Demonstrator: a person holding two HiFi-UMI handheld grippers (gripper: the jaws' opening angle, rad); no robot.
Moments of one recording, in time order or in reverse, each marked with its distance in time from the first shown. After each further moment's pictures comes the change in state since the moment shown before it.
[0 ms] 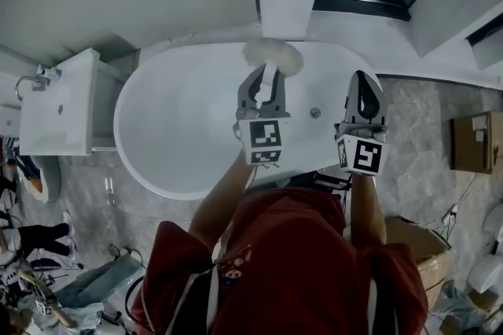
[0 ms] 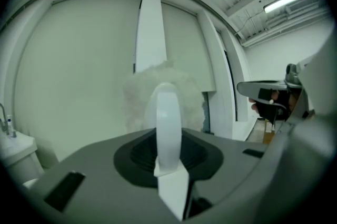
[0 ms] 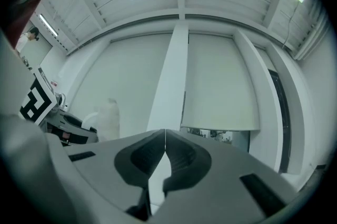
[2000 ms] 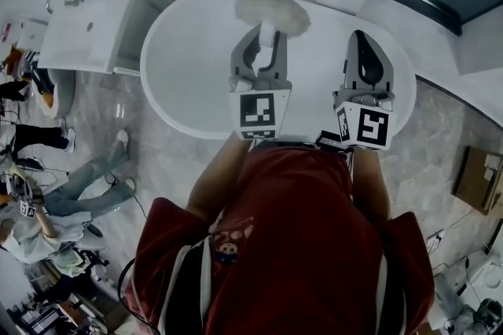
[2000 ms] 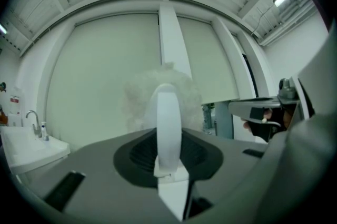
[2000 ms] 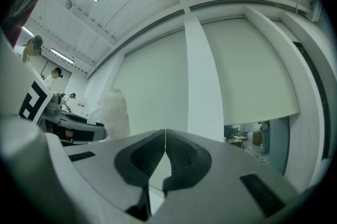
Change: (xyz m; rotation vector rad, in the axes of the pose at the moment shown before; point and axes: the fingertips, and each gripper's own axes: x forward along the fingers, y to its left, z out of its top) left arm -0.097 0.082 0.034 -0.024 -0.078 0.258; right arm 0.027 0.117 0.042 0.141 -0.014 0.316
